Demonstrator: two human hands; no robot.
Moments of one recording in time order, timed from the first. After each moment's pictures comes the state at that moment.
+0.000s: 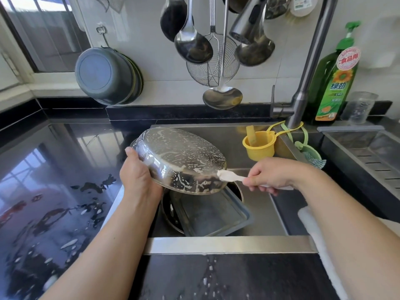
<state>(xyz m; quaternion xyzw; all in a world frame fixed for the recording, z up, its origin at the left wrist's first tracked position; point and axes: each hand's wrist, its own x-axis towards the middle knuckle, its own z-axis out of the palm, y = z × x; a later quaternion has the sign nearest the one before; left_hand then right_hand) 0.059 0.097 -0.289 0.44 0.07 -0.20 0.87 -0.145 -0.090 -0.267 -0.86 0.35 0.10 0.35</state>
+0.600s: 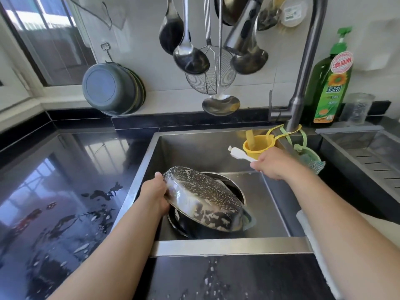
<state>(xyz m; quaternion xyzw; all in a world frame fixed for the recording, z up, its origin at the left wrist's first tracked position) 0.075 0.084 -0.331 0.64 0.08 -0.32 0.69 -0.136 -0.116 -0.272 -0.84 0.49 -0.03 0.23</state>
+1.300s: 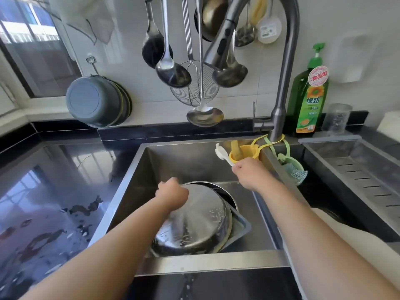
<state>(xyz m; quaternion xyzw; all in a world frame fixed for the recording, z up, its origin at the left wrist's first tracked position) 0.039 0.042 -0.314 0.90 -0.28 -0.23 0.24 -0.123 -0.118 -0.288 -0.86 0.44 -0.09 0.26</state>
